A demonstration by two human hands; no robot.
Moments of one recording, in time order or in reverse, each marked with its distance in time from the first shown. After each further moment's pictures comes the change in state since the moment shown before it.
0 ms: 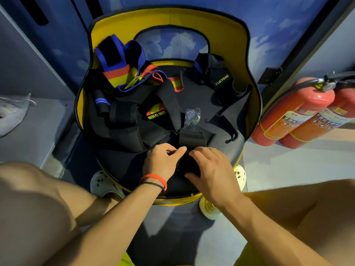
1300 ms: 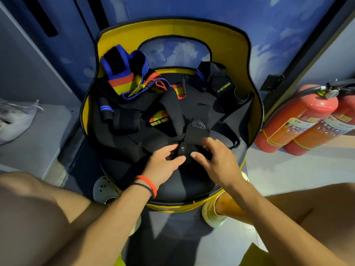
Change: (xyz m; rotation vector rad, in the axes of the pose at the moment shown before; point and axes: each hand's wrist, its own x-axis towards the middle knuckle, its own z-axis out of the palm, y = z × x) left_hand -0.001 0.008 -0.018 -0.416 -0.261 -0.118; right_hand 0.039 0.029 -0.003 0.346 -0.076 0.261
